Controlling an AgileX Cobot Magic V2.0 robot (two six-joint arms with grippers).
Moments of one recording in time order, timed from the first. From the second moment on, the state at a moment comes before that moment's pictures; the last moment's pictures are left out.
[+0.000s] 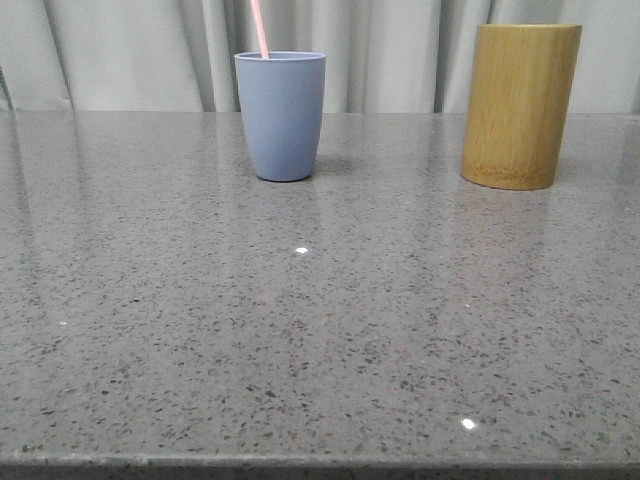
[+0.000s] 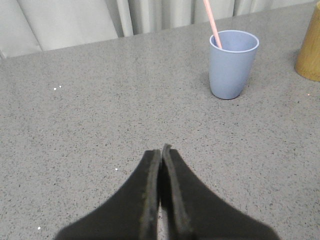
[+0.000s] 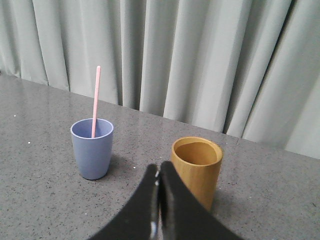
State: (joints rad) left arm -0.39 0.43 -0.69 0.10 0.68 -0.11; right arm 0.40 0.43 -0.66 -0.02 0.33 0.00
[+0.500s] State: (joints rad) left arm -0.39 0.17 -0.54 0.08 0.67 -0.11; right arm 0.40 0.21 -0.49 -0.02 0.30 0.01
